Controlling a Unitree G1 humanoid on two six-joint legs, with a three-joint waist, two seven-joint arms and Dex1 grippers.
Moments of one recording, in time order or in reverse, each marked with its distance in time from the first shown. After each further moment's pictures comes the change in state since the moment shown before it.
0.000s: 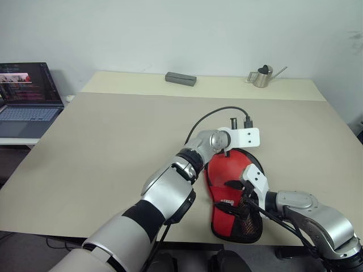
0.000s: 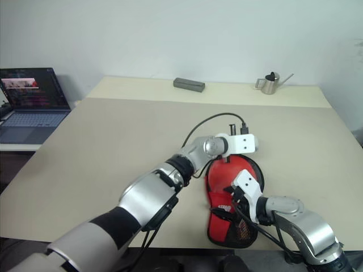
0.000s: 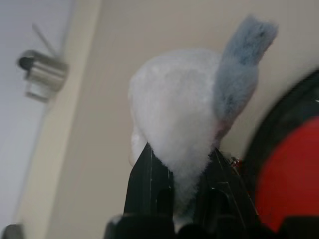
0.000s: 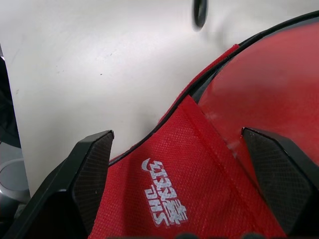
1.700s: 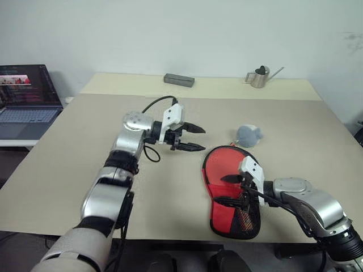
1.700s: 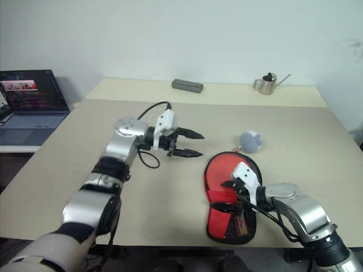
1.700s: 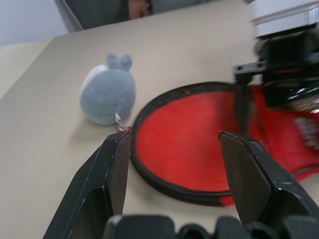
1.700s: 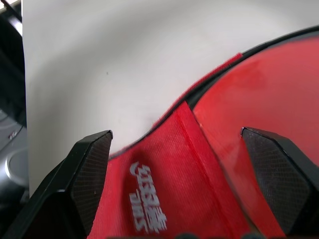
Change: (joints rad) left arm 0.393 0.530 0.295 -0.761 -0.712 0.230 -1.120; right arm -0.156 -0.090 0.032 0.197 0.008 -0.091 0.196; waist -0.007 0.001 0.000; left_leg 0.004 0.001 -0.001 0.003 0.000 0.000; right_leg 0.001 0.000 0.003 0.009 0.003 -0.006
